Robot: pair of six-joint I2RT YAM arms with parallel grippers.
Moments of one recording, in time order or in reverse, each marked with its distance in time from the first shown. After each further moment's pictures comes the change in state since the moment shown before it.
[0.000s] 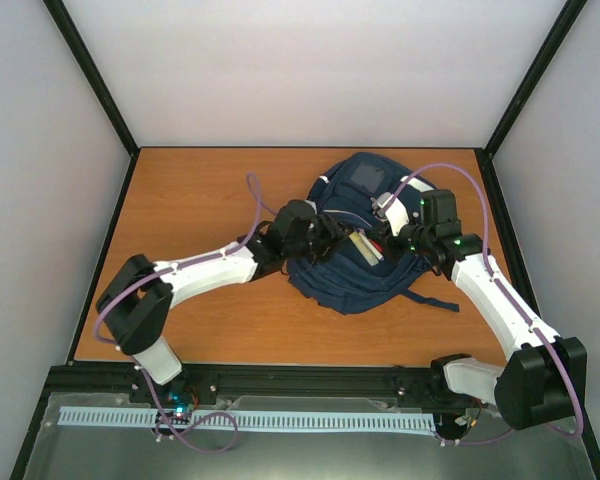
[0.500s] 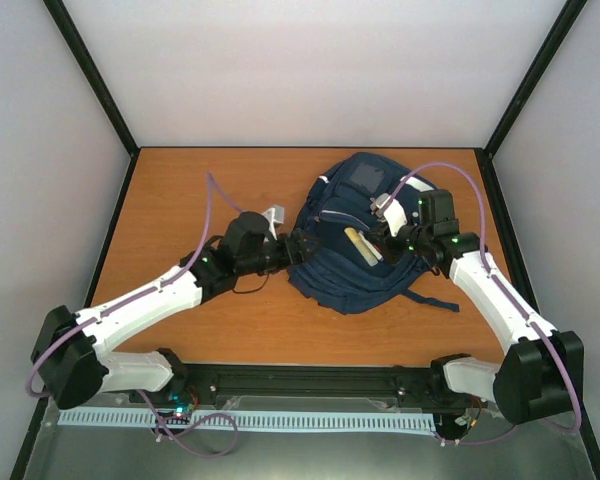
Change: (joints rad) left arm 0.021 -0.441 -0.203 -0.245 -0.028 0.464; right arm 0.000 0.023 0.000 -0.001 -0.019 0.000
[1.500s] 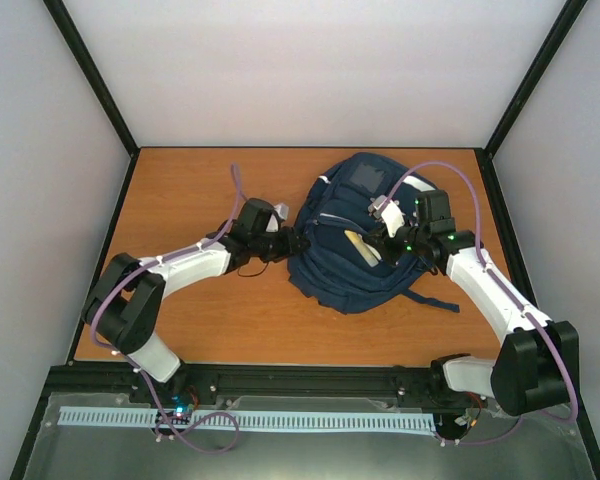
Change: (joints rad) left arm 0.240 0.353 0.007 0.124 0.224 0.214; right arm 0.000 0.044 0.000 -0.004 -0.013 -0.004
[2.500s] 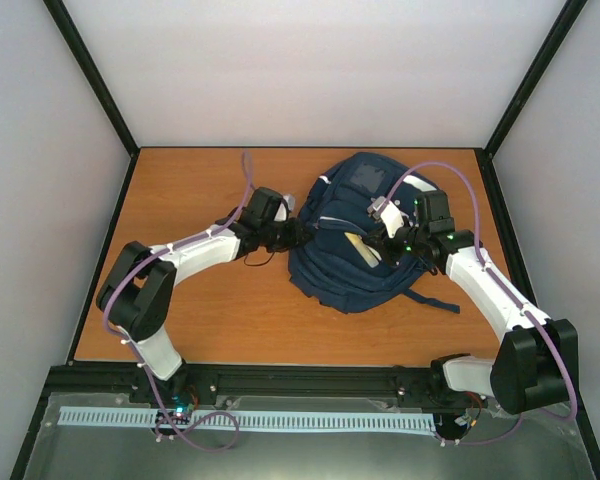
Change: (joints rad) left arm 0.000 0.108 0.165 -0.117 -0.045 0.068; right arm 0.000 0.010 0.000 -0.006 -0.002 -0.011
